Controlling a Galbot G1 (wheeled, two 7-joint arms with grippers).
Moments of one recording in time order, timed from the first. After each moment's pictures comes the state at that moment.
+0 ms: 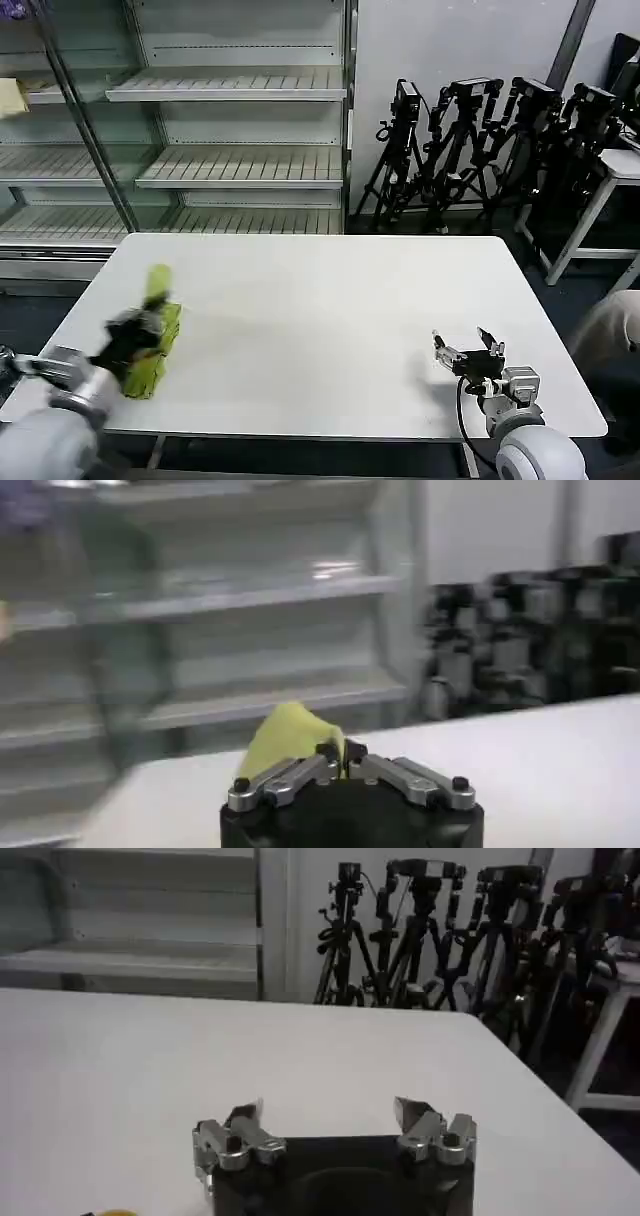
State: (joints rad) left arm 1.37 -1.07 -0.70 -2.21 -0.45 0.50 0.07; right arm -1.38 1.12 0.53 2.17 0.46 -0.56 0.23
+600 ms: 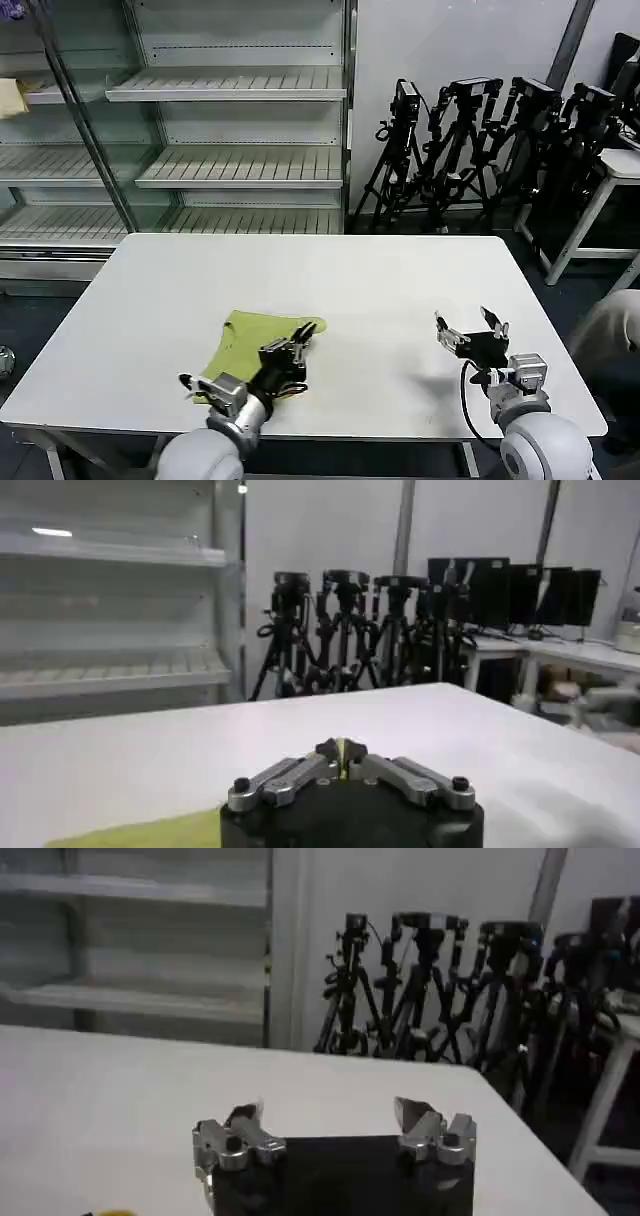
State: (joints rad) left arm 1.27 -1.30 -0.19 -2.18 -0.25 0.50 0.01; right arm -1.31 1.12 0.54 2.18 0.41 -0.52 0.17
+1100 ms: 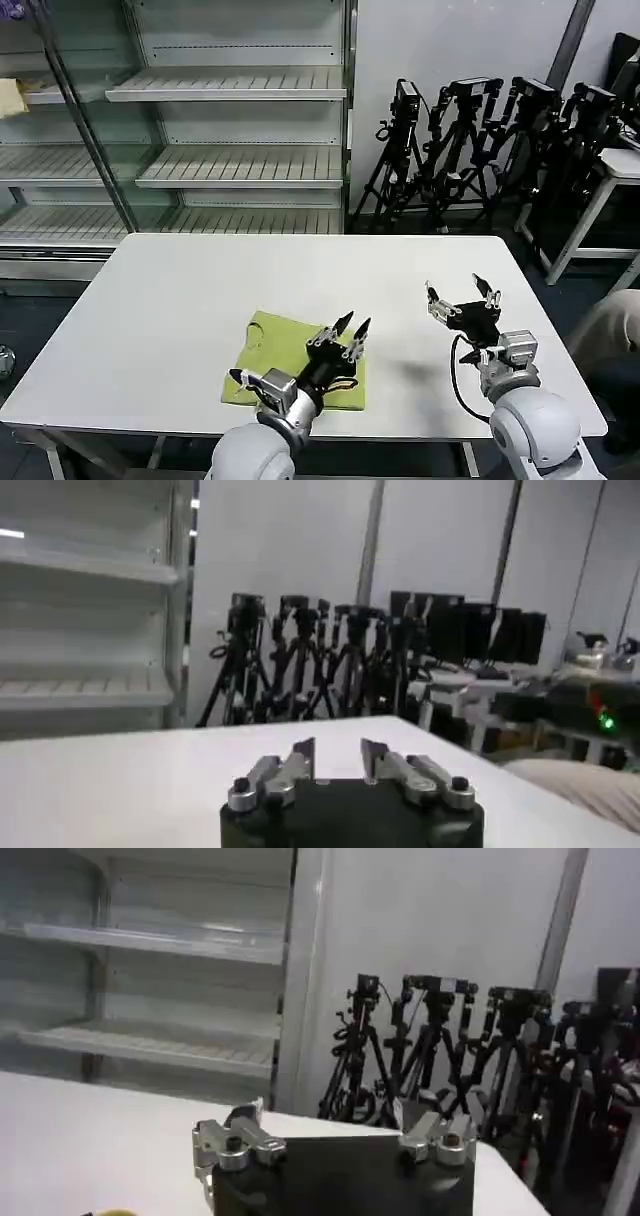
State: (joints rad) left arm 1.20 -1.42 -0.05 -2.13 -0.20 0.47 -0.01; right arm -1.20 1.13 0.49 2.15 0.34 -0.48 0.14
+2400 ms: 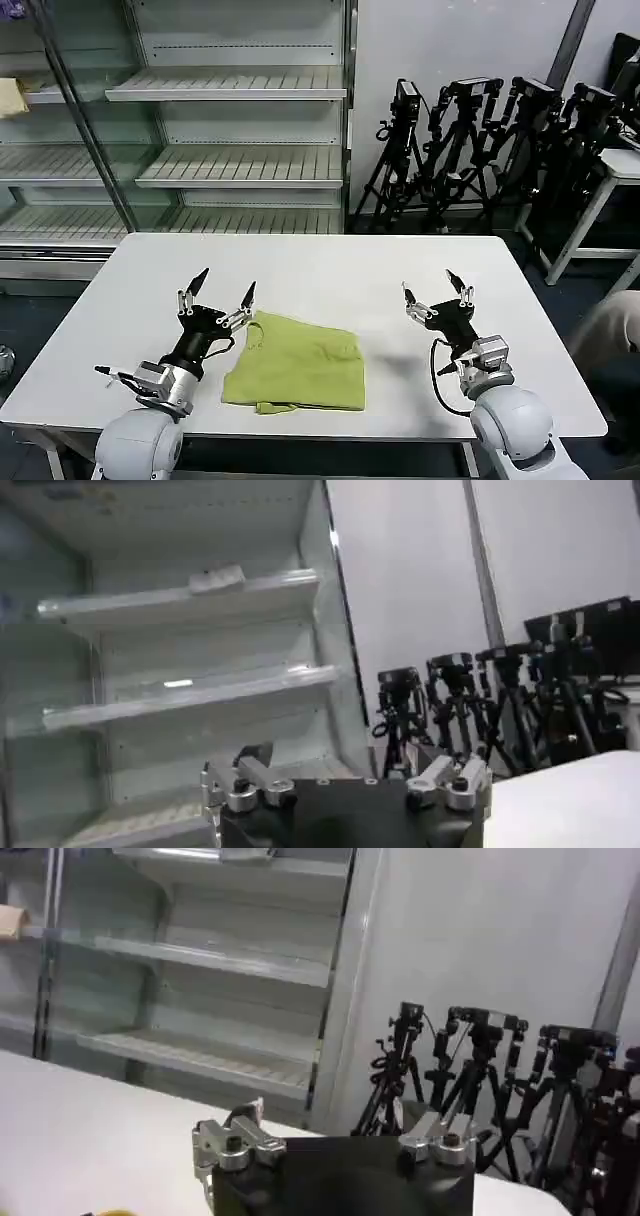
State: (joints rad) left arm 1.27 -1.35 -0.55 -2.10 -0.07 0.17 0.17; right arm -1.17 1.13 0.41 2.04 0.24 -0.31 0.05
